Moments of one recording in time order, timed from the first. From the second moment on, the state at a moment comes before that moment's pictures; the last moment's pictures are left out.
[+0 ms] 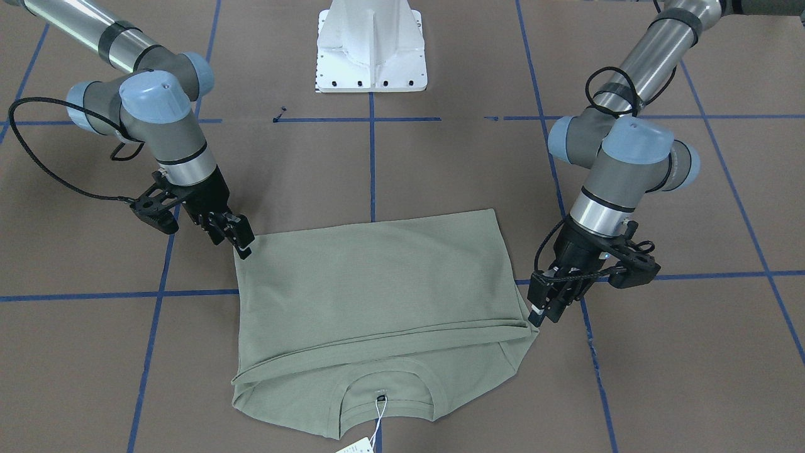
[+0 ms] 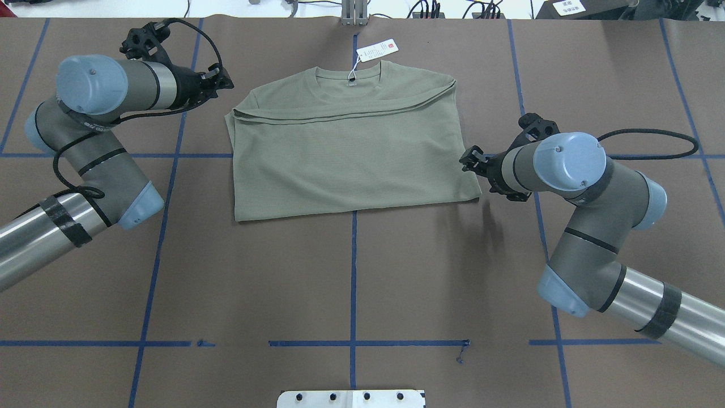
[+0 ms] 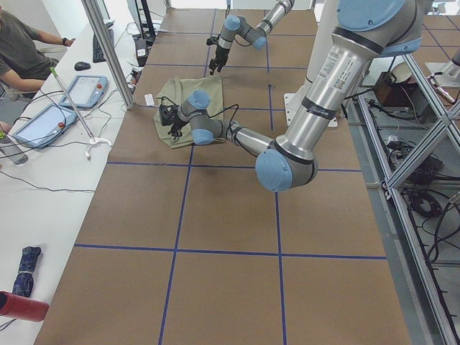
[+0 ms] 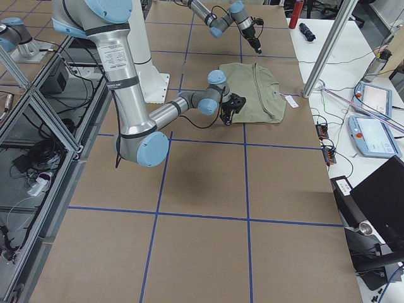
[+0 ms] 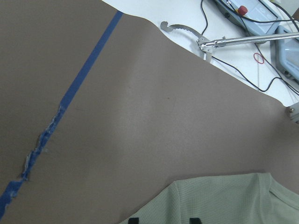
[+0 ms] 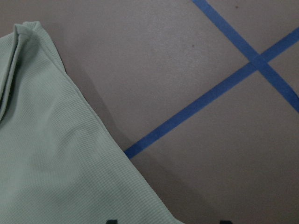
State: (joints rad) left arm -0.84 -2.09 -1.34 -2.48 -1.72 -1.50; right arm 0.64 -1.25 1.67 -1.07 1.71 1.79
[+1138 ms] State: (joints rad) left arm -0.84 -2.09 -1.34 -2.48 -1.72 -1.50; right arm 0.60 -1.27 1.68 -1.06 1.71 1.82
